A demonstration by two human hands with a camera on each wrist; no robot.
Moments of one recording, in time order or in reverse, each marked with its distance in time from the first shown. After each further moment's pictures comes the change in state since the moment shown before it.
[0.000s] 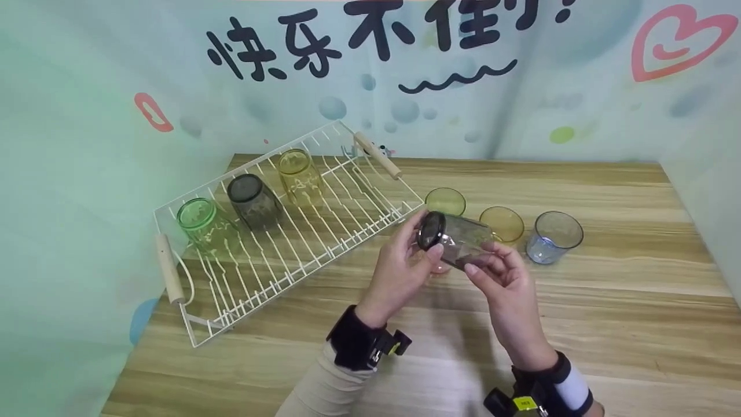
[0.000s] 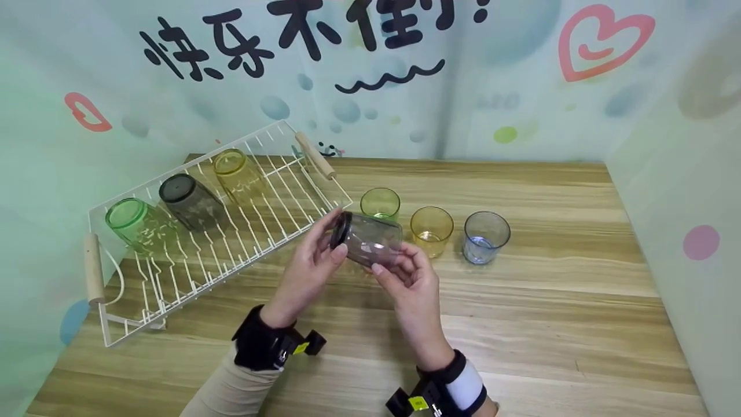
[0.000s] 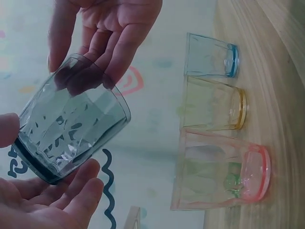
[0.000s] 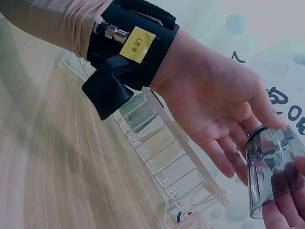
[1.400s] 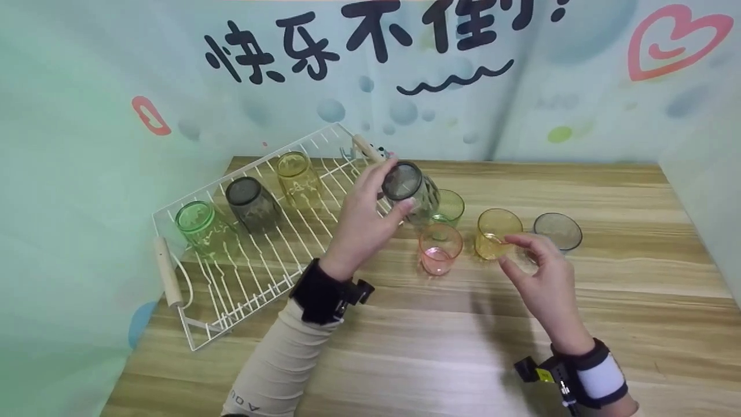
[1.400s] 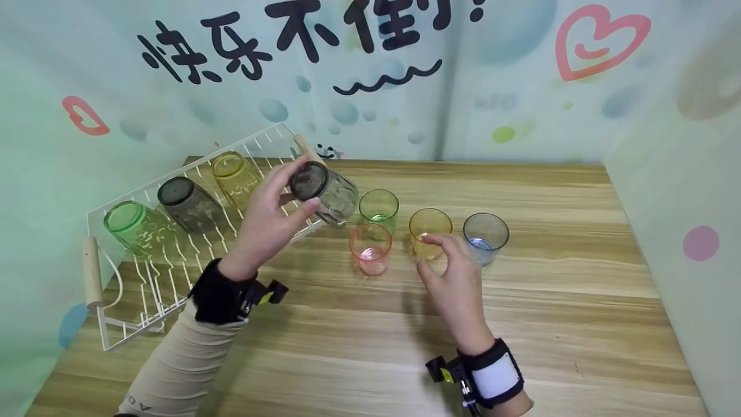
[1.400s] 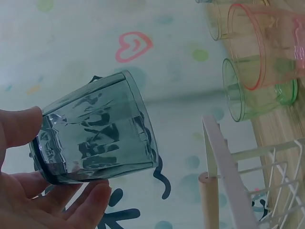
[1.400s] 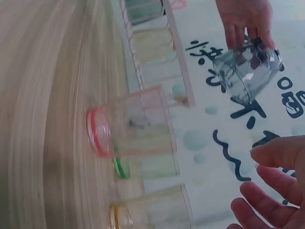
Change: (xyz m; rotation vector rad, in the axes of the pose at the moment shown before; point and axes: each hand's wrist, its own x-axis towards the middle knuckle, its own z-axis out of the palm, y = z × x) left_hand 0.046 0.040 -0.054 0.454 0.082 0.107; right_hand 0.031 -0.002 -0.052 -0.811 0.093 -0.310
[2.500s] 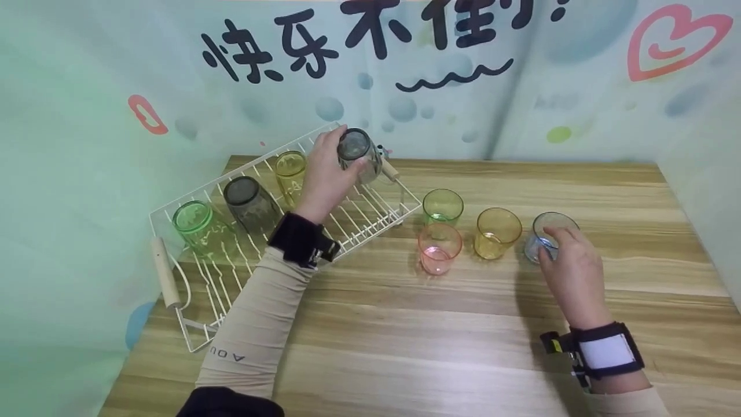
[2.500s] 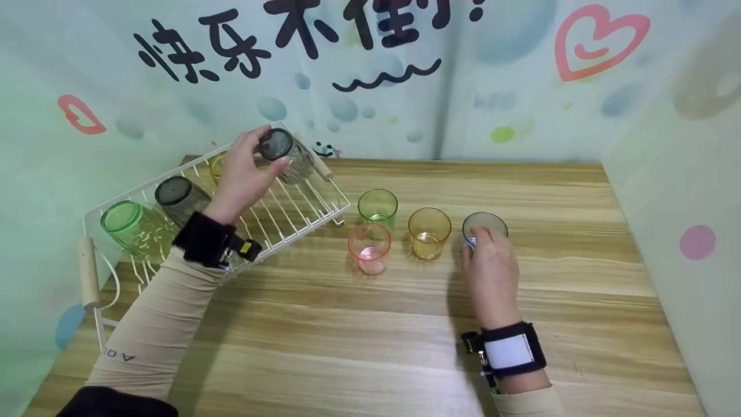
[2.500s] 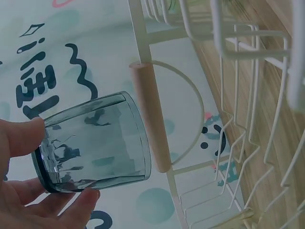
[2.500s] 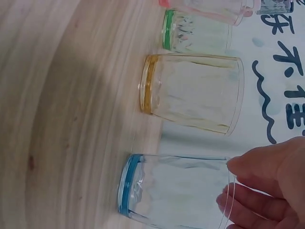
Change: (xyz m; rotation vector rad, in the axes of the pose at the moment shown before) left_hand 0.061 -0.062 -0.047 0.199 0.082 -0.130; right_hand 0.016 0.045 -0.015 -0.407 0.084 -0.119
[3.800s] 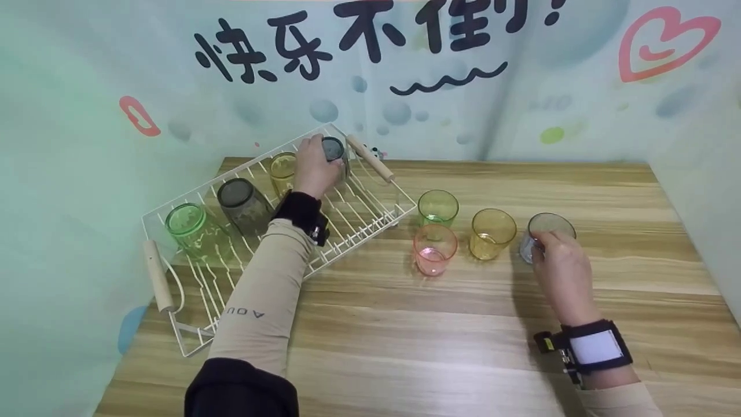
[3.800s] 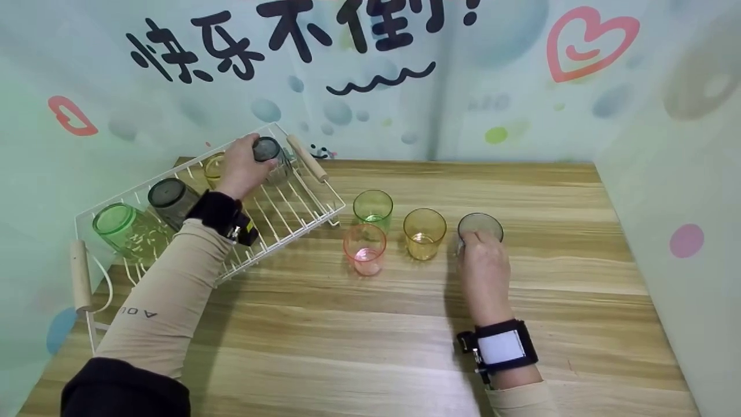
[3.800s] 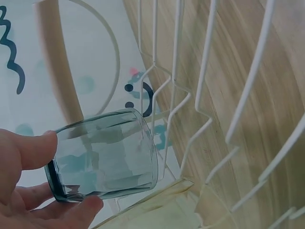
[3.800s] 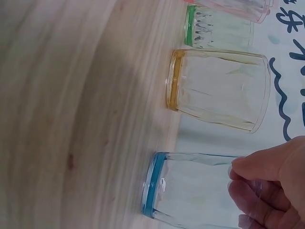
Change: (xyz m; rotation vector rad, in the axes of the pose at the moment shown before) left_hand 0.046 -0.044 0.018 0.187 -0.030 -0.196; right_hand 0.012 0.018 0.012 -0.026 0.061 -0.136
